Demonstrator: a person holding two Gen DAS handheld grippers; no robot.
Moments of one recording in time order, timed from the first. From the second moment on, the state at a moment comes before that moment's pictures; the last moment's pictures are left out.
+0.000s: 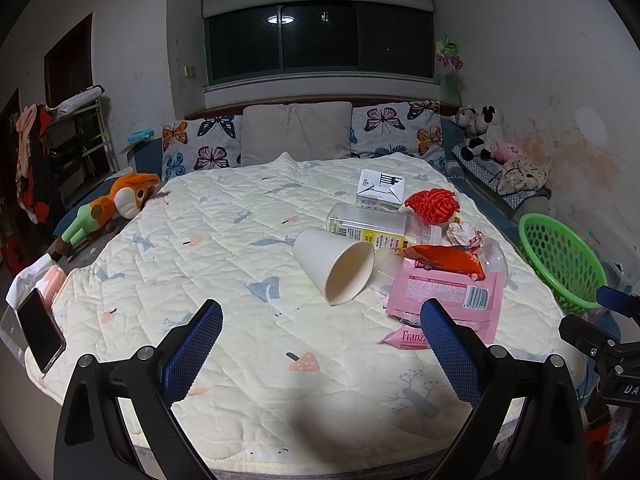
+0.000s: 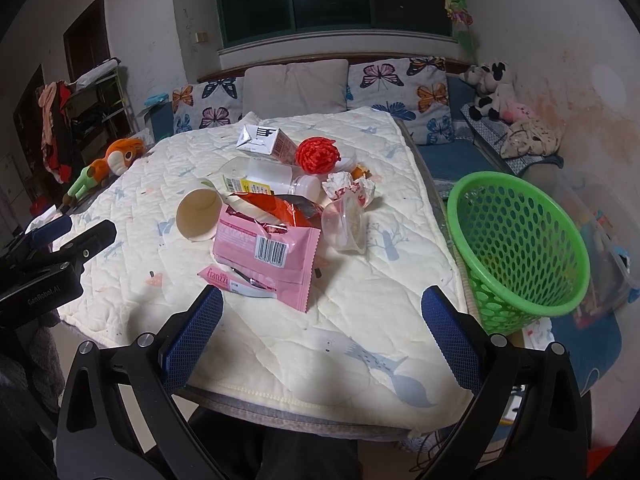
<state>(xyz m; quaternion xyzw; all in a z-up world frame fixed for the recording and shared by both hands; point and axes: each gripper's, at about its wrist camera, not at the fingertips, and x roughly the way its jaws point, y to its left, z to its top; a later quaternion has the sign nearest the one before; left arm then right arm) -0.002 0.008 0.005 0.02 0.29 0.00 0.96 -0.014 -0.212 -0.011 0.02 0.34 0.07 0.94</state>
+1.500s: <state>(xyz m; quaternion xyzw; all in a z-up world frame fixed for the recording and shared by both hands) -0.001 0.009 0.002 0.02 0.30 0.00 0.96 -0.009 -0.213 -0.017 0.02 0.35 0.07 0.93</state>
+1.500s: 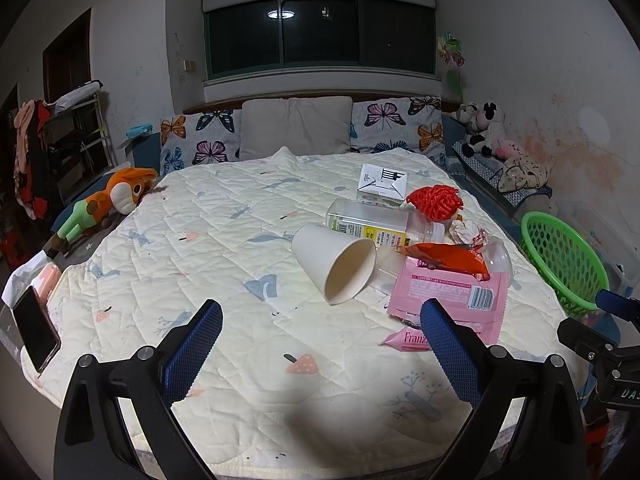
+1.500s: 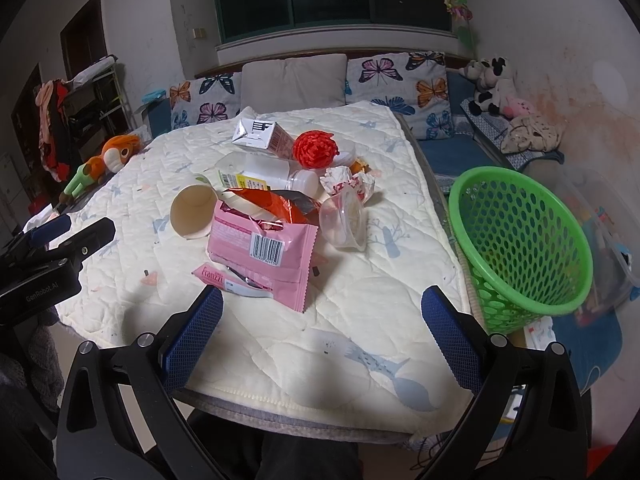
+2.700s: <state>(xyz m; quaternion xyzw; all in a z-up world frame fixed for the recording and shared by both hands) 0.089 0.013 -0.030 0.04 0.36 0.00 0.93 0.055 -0.195 -0.034 -0.02 0.38 0.14 0.91</state>
